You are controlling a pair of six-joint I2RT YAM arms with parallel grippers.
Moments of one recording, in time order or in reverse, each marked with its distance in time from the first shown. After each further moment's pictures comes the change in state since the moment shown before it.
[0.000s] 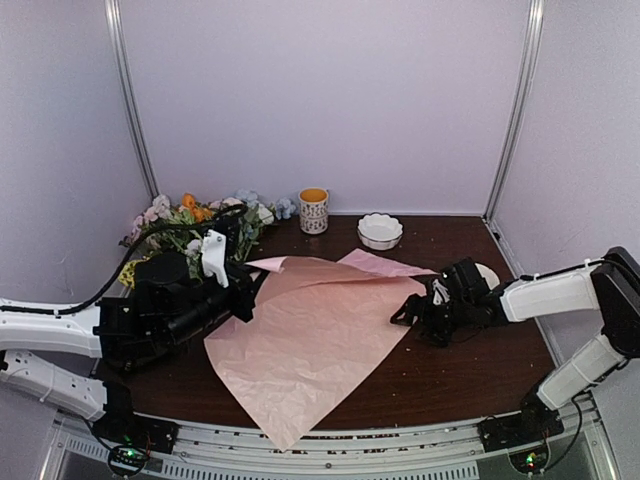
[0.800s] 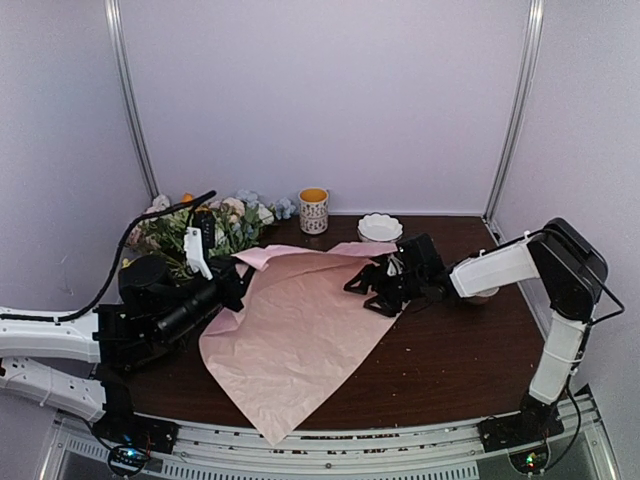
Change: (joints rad) left arm 0.066 -0.061 -0.104 0.206 0.071 -0.135; right arm 0.071 0.401 0.363 0.291 -0.099 0.121
